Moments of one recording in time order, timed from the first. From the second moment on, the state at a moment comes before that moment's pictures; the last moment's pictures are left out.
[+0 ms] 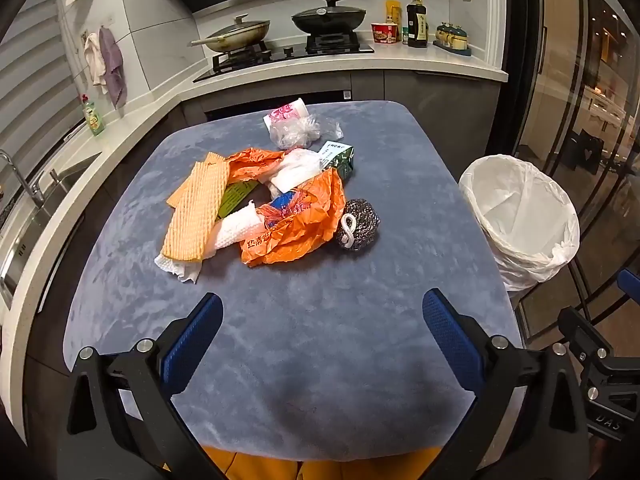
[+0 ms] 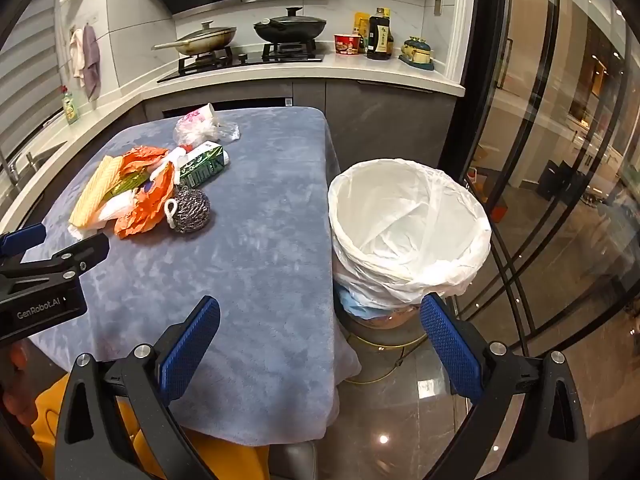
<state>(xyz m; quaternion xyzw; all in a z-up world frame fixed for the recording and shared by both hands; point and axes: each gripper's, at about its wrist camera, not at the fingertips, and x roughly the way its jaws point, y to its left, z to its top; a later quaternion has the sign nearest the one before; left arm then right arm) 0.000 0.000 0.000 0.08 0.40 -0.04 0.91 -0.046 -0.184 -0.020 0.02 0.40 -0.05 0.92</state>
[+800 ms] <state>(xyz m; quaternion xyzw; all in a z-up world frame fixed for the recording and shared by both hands) -0.004 0.003 0.000 0.08 0.40 -0.03 0.91 -0.047 -0.179 -0.015 0.02 0.40 -0.05 0.92</state>
